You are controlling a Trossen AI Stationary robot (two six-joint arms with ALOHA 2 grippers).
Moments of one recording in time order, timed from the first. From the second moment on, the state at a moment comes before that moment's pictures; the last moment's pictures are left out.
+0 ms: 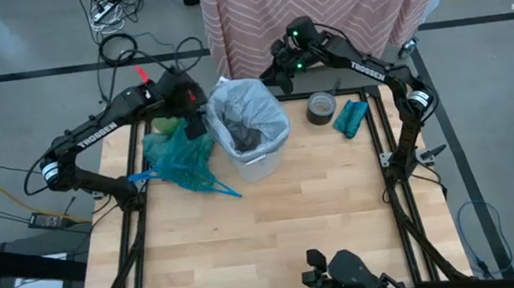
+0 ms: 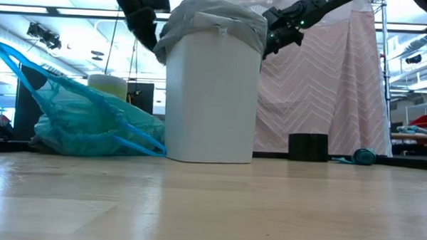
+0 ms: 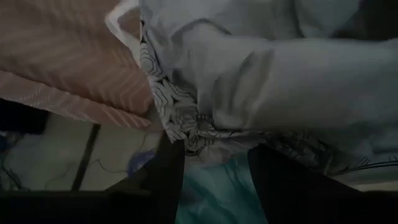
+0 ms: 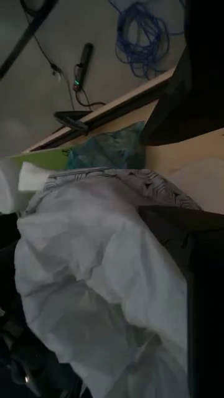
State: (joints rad) left arm 0.55 1.32 1.37 -0.93 -0.15 0.38; right arm -0.76 1.82 1.71 -0.53 -0.72 -0.12
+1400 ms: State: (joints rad) left arm 0.60 1.23 1.32 -0.99 -0.11 0.28; right arm -0.75 1.68 1.71 -0.80 -0.46 -0.08
